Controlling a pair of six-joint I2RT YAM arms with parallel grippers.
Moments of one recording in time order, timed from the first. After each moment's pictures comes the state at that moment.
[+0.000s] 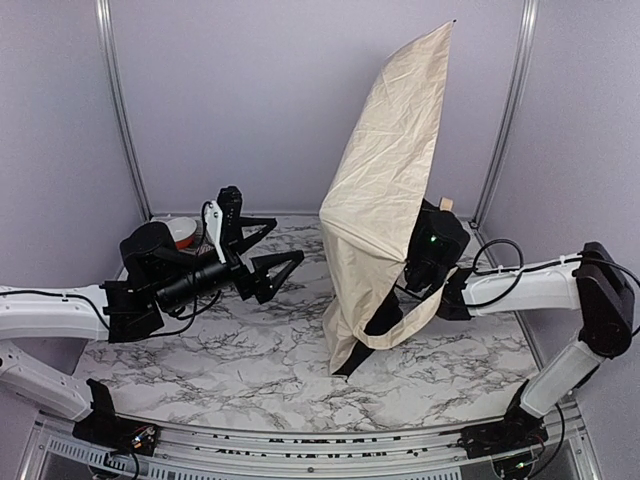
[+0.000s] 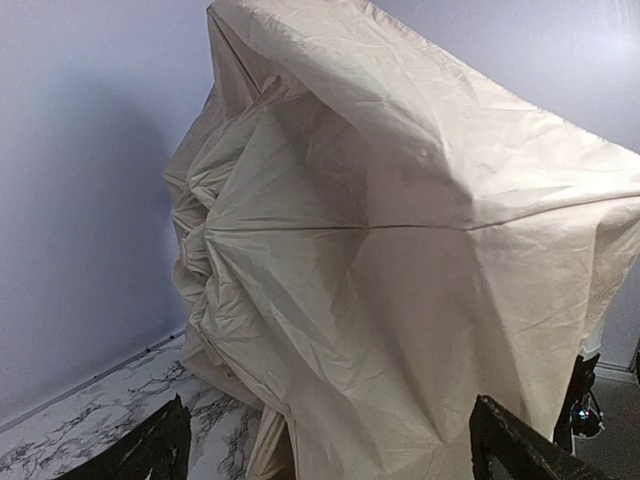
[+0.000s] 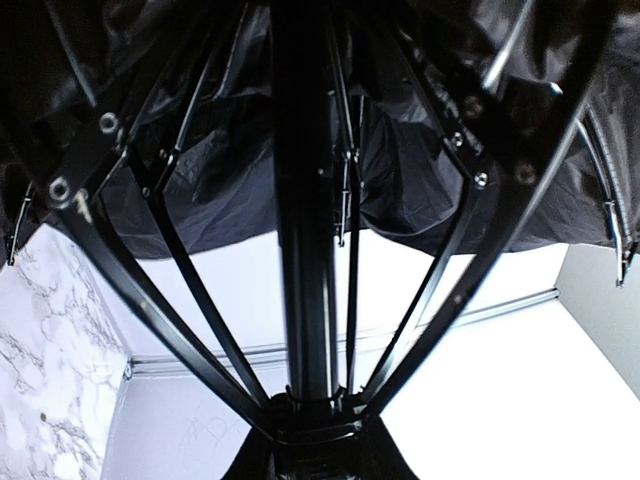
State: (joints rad) left arm -0.99 1.21 0.74 0.60 0.05 -0.06; right arm 0.79 1.54 0.85 0.94 0.87 -1.66
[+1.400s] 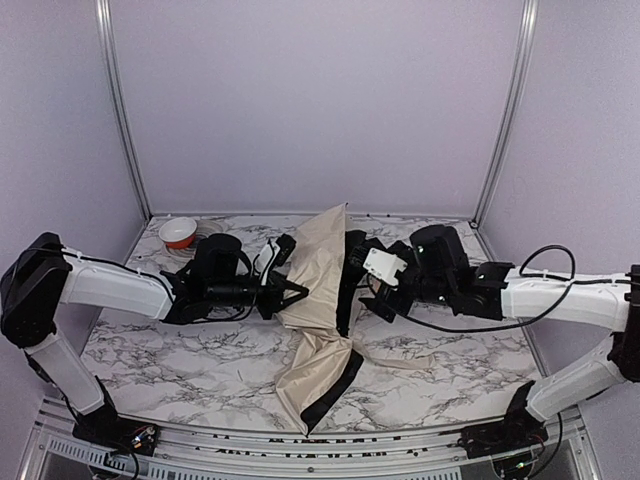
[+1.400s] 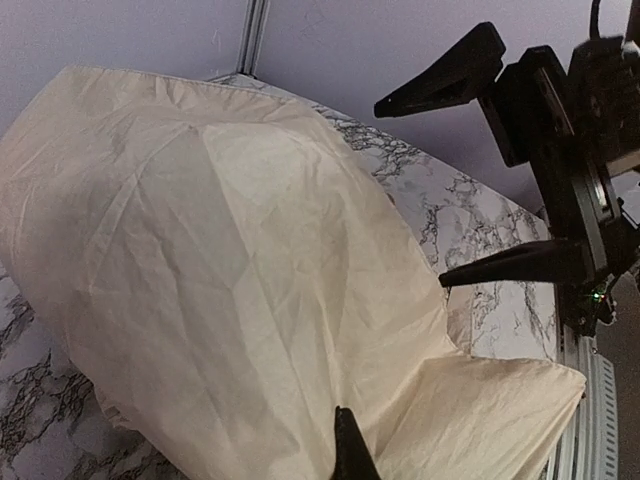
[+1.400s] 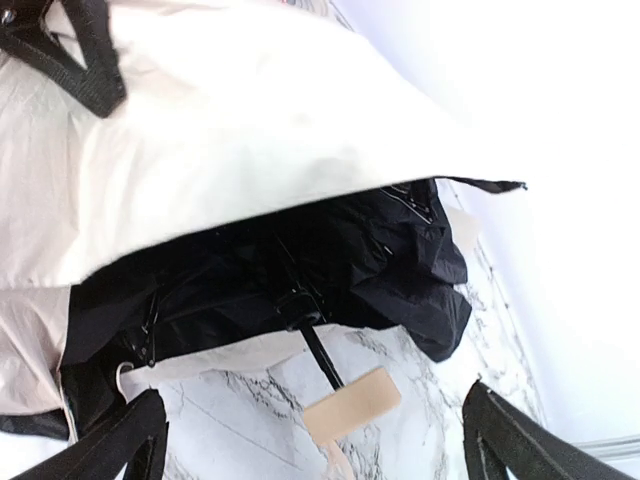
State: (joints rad) left arm -0.82 1.63 0.83 0.43 0.35 -0.15; right arm 0.86 1.35 0.84 -0.07 0.19 -0.55
